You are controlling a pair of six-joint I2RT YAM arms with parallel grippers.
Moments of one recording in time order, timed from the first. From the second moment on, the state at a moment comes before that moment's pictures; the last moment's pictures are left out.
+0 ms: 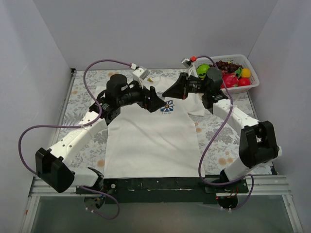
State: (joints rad) left arm -0.58 1.33 1.22 -0.16 0.52 -0.25; right arm 0.37 1.58 1.12 0.68 -1.20 0.80
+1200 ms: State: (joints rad) left arm -0.35 1.42 1.09 0.57 0.89 -0.80; right arm 0.36 1.37 0.88 1.03 -0.80 0.92
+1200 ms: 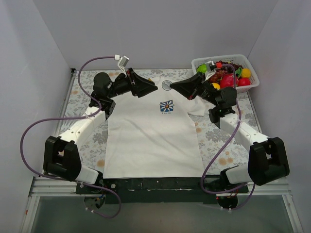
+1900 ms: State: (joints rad) left arm -0.40 1.48 1.10 0.66 0.89 -0.84; right arm 0.38 1.49 0.87 1.19 -0.81 1.04
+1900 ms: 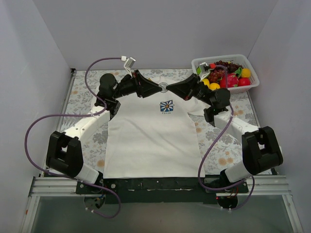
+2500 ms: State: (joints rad) left arm -0.43 1.49 1.15 0.59 0.88 -0.80; right arm 0.38 1.49 0.88 1.21 -0.80 1.06
